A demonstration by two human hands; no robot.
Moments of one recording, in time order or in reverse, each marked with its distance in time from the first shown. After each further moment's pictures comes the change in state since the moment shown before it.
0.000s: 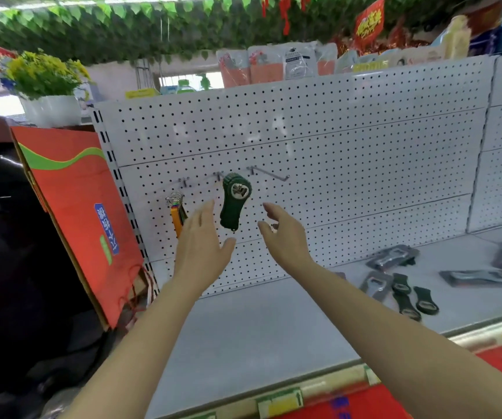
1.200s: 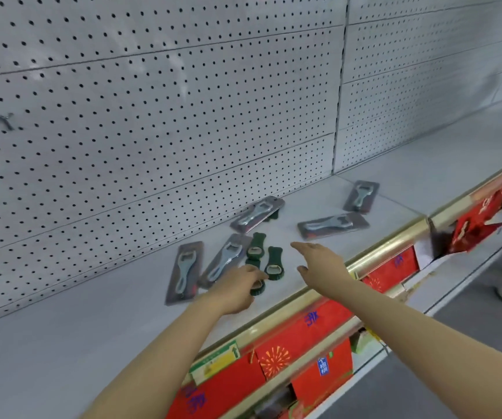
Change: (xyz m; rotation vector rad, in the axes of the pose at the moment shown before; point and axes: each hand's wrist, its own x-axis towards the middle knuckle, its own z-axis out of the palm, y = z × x) left_hand -0.040 0.233 0.375 0.062 -0.996 0.453; right_hand -0.059 0.337 -0.304 -0.844 -0.406 0.341
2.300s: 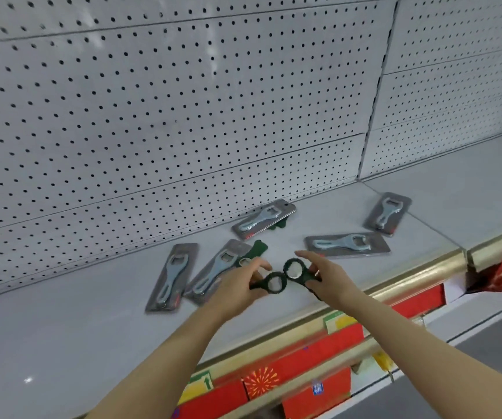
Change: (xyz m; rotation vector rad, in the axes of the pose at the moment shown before) left_hand 0.061 0.004 0.011 -0.525 0.231 -0.127; right_hand 0.064 0.062 0.018 0.520 -0.174 0.021
